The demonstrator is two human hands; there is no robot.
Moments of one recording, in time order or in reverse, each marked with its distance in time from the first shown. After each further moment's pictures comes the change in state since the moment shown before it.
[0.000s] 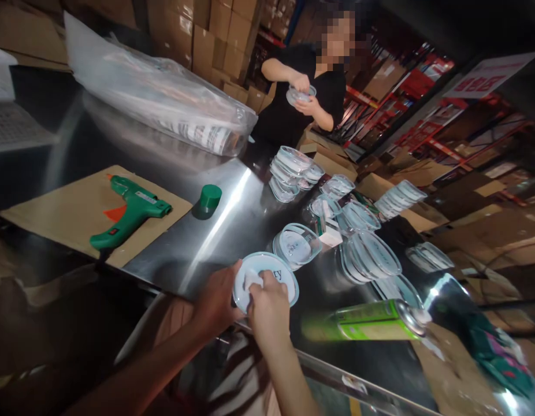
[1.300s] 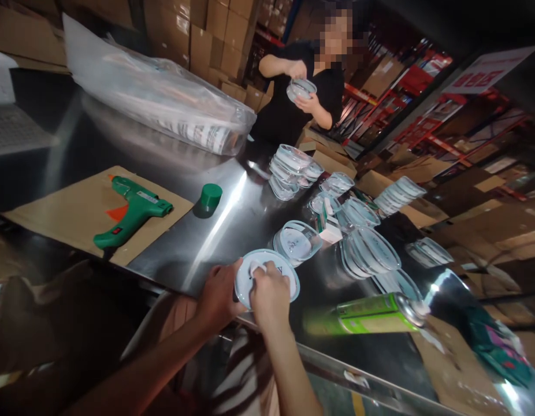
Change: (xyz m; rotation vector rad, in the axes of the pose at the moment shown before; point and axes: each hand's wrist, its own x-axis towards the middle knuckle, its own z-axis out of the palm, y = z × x) left_hand 0.001 -0.001 -0.002 -0.017 -0.010 -0.002; right_hand 0.006 -0.012 -0.007 0.010 -0.044 0.117
